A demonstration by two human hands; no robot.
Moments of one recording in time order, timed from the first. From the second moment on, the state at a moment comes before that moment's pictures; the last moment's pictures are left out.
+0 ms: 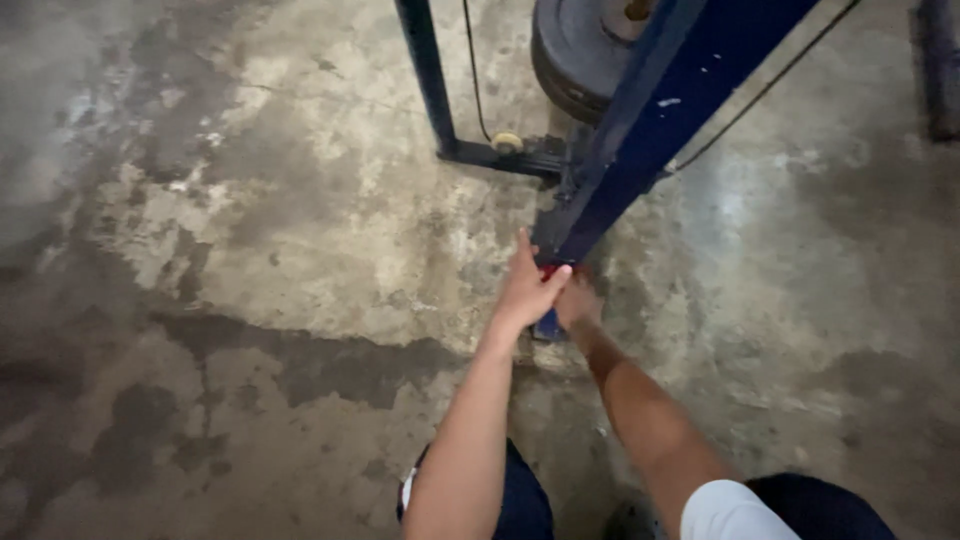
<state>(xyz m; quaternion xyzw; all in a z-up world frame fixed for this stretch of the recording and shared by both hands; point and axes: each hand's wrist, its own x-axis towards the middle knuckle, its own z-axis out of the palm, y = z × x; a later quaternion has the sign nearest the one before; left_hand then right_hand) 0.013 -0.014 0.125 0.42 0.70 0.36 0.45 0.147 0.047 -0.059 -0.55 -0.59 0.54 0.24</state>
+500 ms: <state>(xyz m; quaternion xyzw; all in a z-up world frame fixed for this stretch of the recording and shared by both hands) 0.017 -0.014 0.093 0.46 0.65 0.42 0.43 0.157 0.037 -0.078 -0.59 -0.74 0.29 0.12</state>
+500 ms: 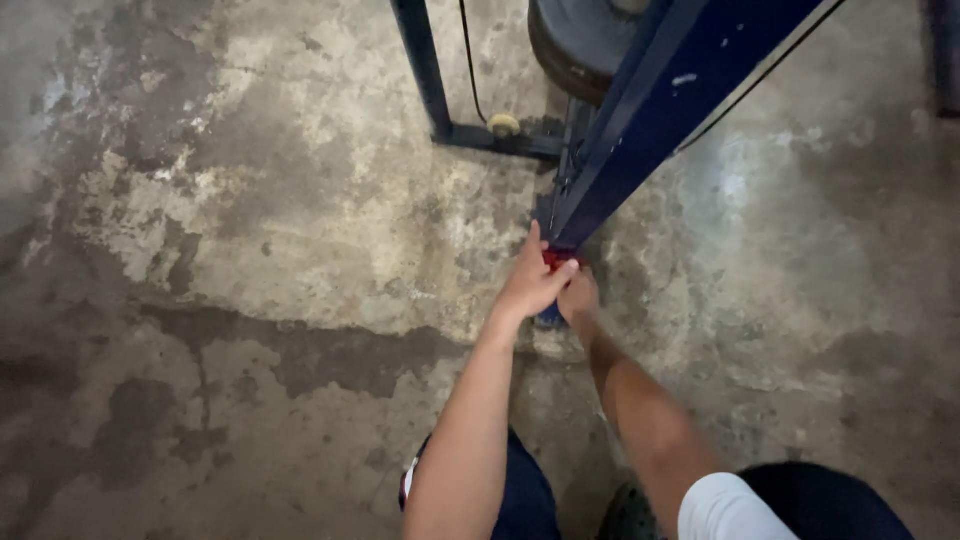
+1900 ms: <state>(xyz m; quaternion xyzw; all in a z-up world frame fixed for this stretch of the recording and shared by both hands) 0.017 0.009 0.044 0.36 0.72 0.34 0.49 0.149 0.031 0.062 -0.43 -0.66 0.59 0.19</state>
